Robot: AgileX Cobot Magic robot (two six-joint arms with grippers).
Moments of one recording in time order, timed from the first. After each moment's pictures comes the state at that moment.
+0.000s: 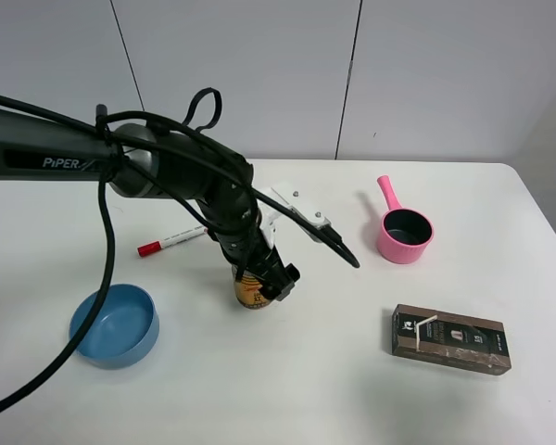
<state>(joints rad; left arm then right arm) -0.76 2.04 -1.29 -0.07 0.59 0.17 -0.10 0.00 -0.48 0.02 1.07 -0.01</state>
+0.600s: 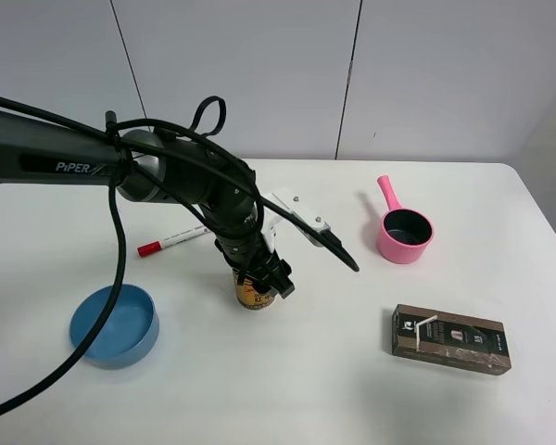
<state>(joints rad) -0.76 2.06 -1.29 -0.07 0.59 0.17 -0.10 0.00 -0.48 0.02 1.07 -0.01</state>
